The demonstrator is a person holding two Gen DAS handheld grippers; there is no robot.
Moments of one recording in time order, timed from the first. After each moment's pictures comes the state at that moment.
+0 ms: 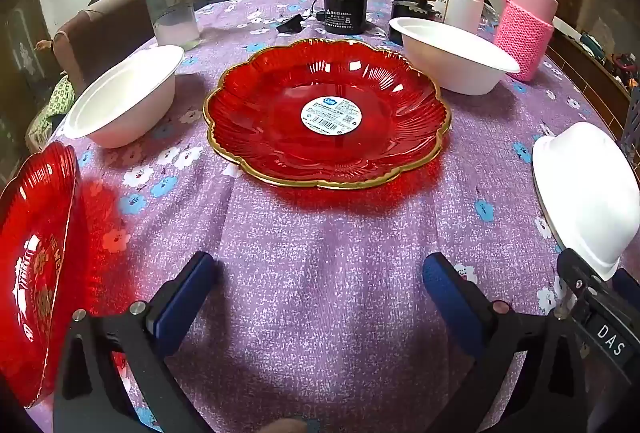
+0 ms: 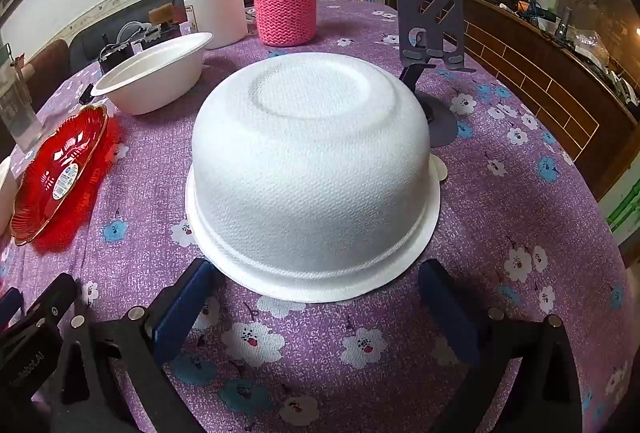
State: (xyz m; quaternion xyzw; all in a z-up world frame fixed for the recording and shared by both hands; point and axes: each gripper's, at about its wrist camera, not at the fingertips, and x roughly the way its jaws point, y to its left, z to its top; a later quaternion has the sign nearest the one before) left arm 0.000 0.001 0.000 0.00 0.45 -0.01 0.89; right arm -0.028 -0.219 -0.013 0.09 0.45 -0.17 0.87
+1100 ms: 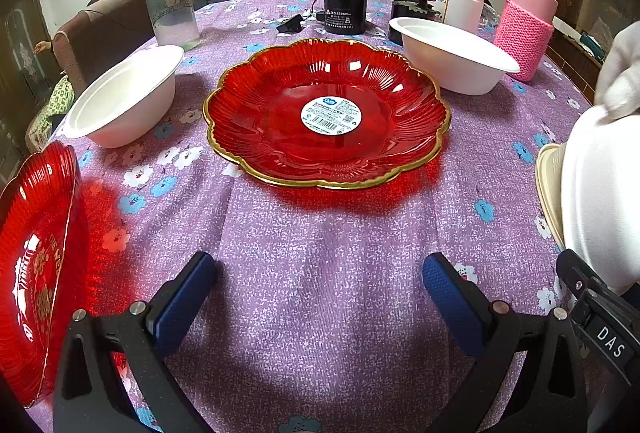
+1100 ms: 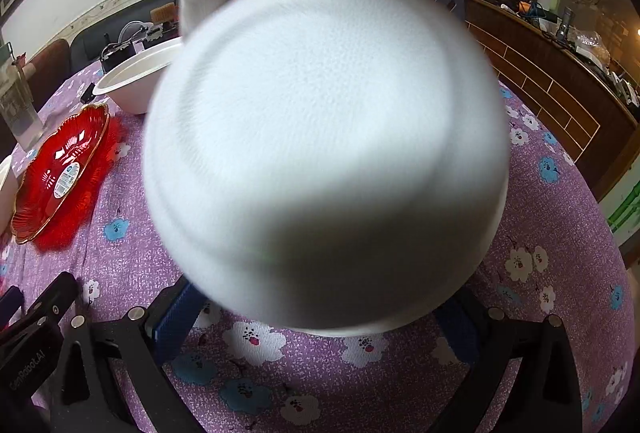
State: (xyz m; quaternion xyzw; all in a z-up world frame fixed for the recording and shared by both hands) left arm 0.000 0.000 0.000 0.01 0.45 -0.01 0.89; right arm -0.028 -0.219 -0.014 0.09 0.45 -0.17 0.87
